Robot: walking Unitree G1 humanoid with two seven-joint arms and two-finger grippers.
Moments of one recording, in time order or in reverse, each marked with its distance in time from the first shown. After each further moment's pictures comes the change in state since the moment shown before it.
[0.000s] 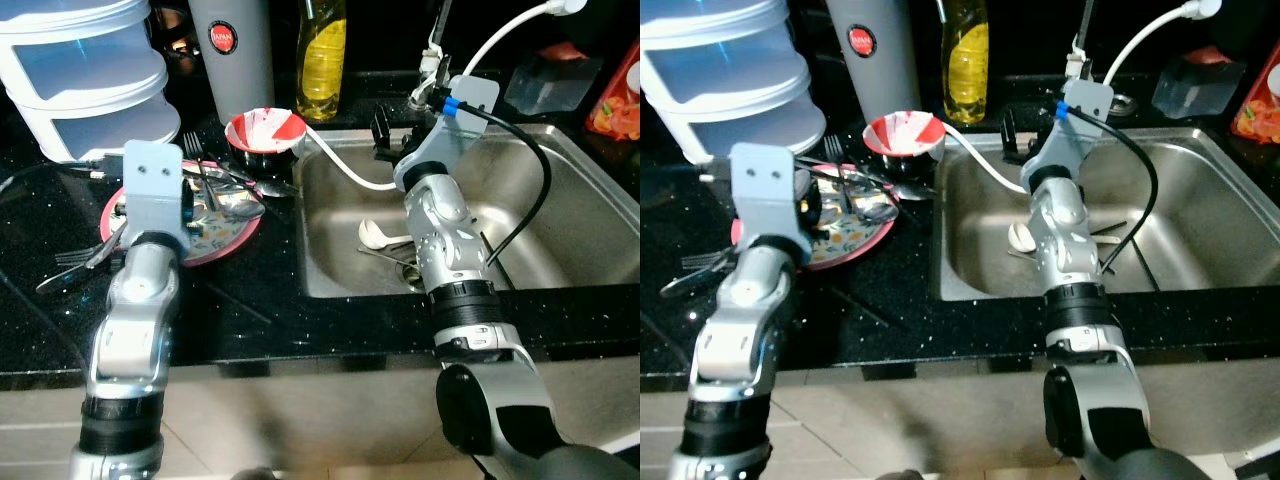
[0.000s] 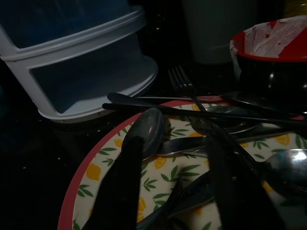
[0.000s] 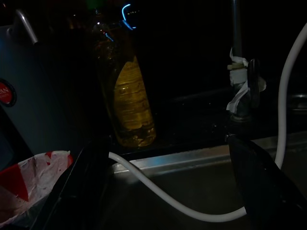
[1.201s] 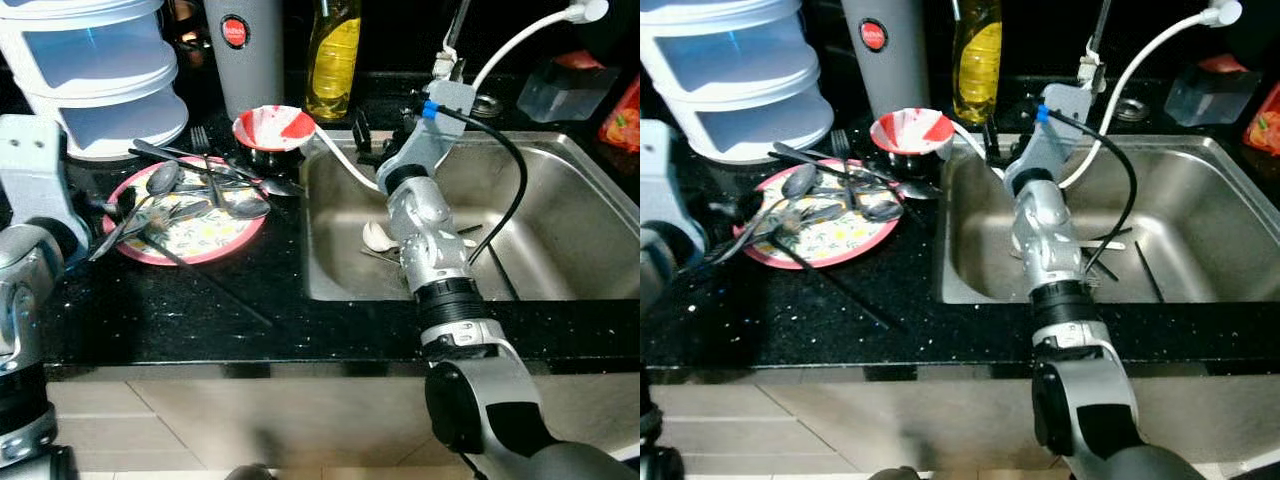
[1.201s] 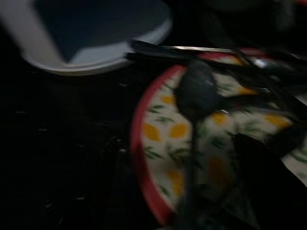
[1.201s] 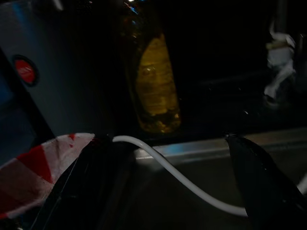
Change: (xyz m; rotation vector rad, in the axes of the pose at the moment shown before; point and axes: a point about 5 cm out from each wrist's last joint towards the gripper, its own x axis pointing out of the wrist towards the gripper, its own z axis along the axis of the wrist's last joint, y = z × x) left arm 0.008 0.090 0.011 -0.067 0.272 -0.241; right arm -0.001 0.013 -0.015 0.030 0.043 0.030
